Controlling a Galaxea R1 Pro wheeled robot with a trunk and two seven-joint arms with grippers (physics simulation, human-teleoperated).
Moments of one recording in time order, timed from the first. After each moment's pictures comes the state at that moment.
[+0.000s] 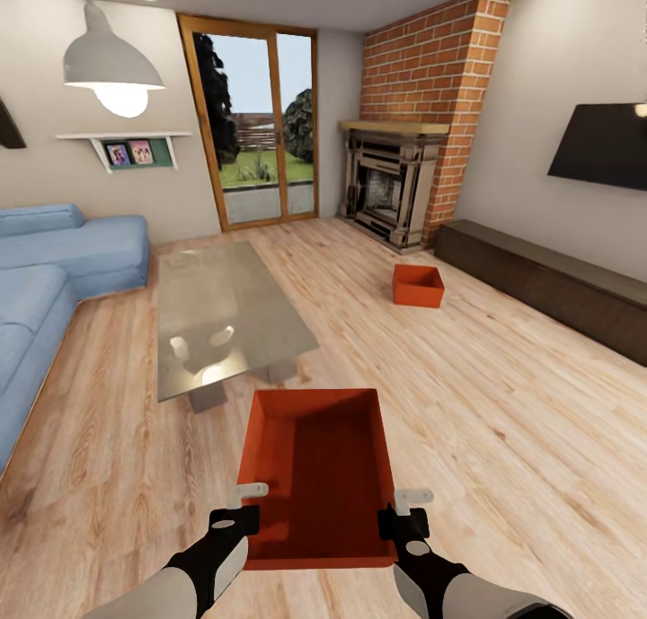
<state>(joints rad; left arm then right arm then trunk) -0.63 -0.12 -0.10 -0.21 0.13 0.02 0.28 -0.67 0.15 0.27 -0.03 -0.14 -0.28 -0.26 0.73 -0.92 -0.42</state>
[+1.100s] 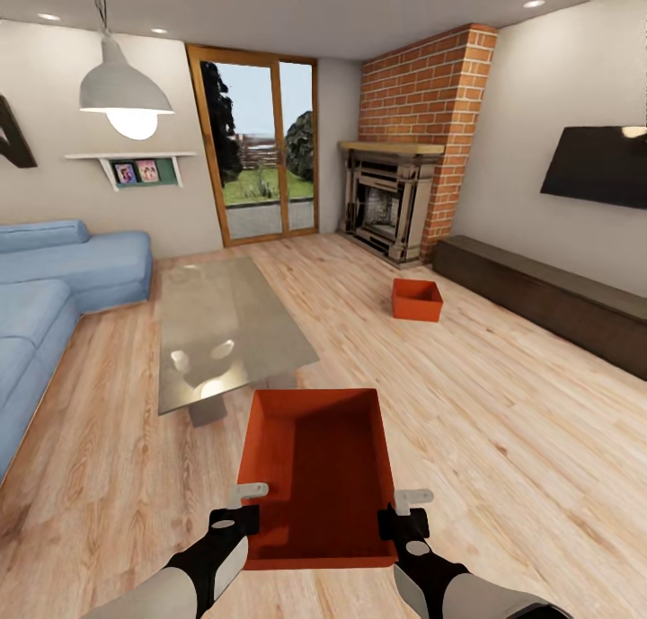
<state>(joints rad) -0.63 -0.12 -0.10 -0.21 0.13 0.02 0.28 -0.67 0.15 0.27 -0.03 -0.14 -0.28 -0.26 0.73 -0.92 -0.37</state>
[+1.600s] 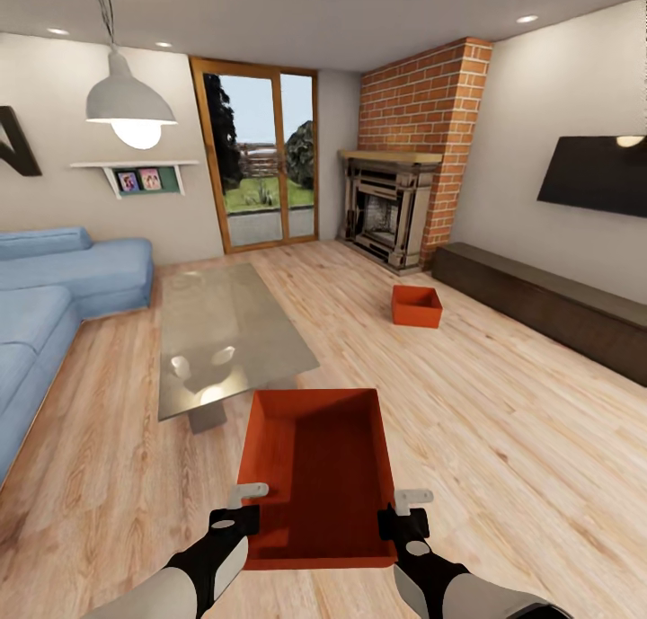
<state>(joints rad) -0.63 -0.12 -0.10 -0.21 0.13 0.02 0.28 -0.67 0.15 0.27 -0.03 -0.14 -0.28 -0.26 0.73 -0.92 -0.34</state>
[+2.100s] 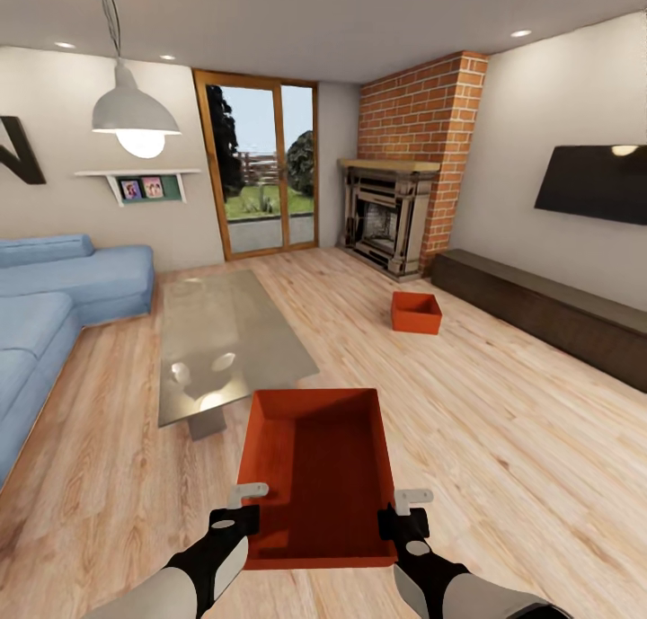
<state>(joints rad) -0.63 -0.12 -0.10 -0.21 0.14 0.02 0.28 -0.67 0.15 0.27 -0.03 -0.14 -0.28 -0.26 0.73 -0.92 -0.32</state>
